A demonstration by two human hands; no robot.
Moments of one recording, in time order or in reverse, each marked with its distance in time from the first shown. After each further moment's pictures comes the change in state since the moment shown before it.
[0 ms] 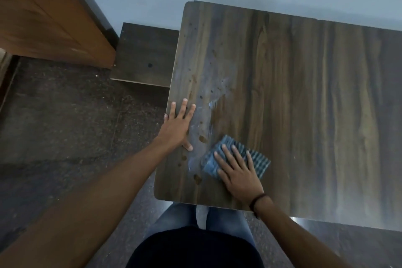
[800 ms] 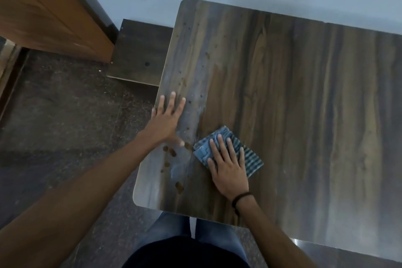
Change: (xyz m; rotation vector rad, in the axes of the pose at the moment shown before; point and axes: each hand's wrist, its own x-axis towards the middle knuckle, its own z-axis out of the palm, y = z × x) left_hand 0.022 0.015 -0.022 0.035 -0.003 -0.078; right_hand 0.040 0.015 -0.025 0.132 0.033 0.129
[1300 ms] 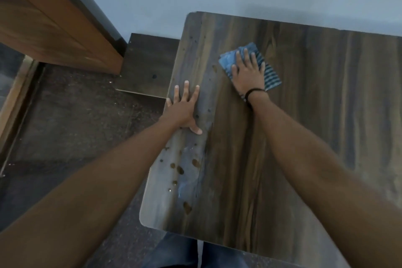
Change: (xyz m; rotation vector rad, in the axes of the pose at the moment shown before) left_hand 0.075 0.009 -0.058 -0.059 -0.018 -0.083; right_hand 0.295 0.034 -0.140 0.082 0.197 0.116
